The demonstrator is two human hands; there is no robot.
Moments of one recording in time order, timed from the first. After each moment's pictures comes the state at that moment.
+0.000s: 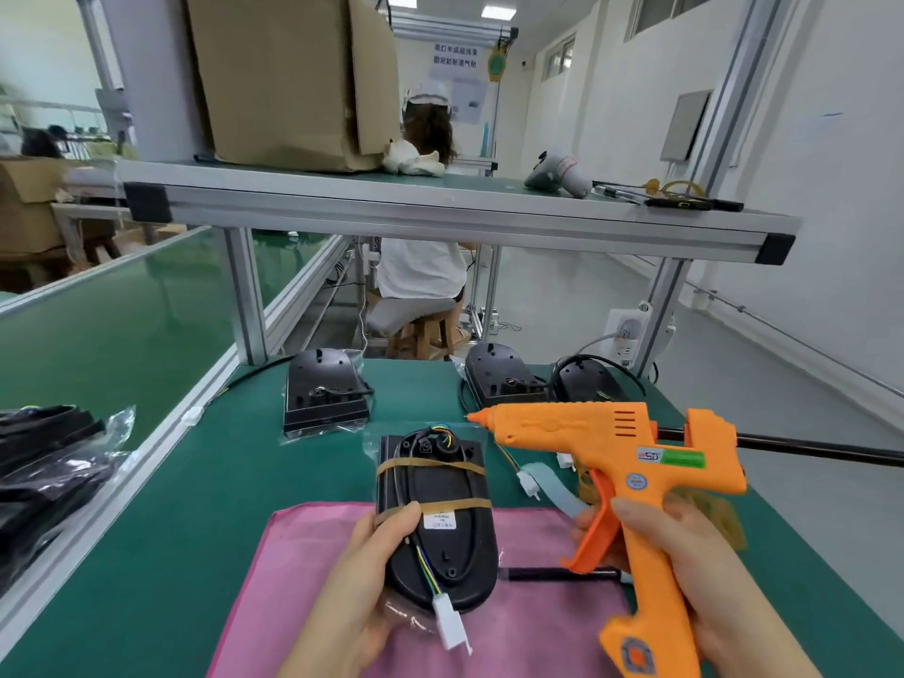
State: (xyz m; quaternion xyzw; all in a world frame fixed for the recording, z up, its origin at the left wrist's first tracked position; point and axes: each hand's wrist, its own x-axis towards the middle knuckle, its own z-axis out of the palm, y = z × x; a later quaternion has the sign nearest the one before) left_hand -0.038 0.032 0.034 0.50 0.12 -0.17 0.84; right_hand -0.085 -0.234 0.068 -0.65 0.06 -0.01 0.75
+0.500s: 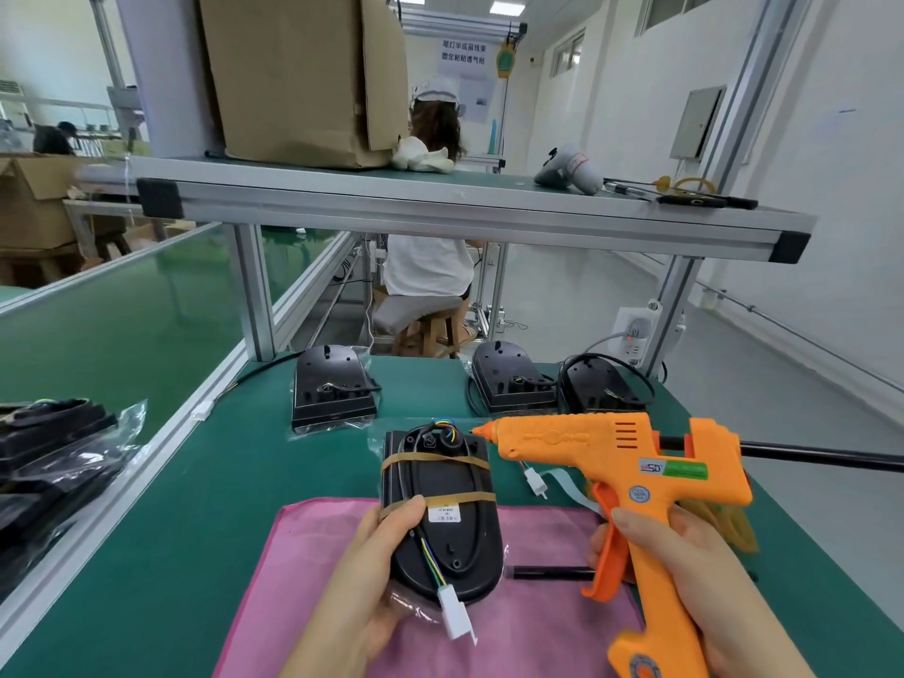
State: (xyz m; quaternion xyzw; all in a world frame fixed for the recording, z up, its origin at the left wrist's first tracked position) left_hand -0.030 0.032 0.023 0.50 0.11 -0.17 0.84; right_hand -0.089 -0.222 0.077 -0.72 0.11 -0.05 0.68
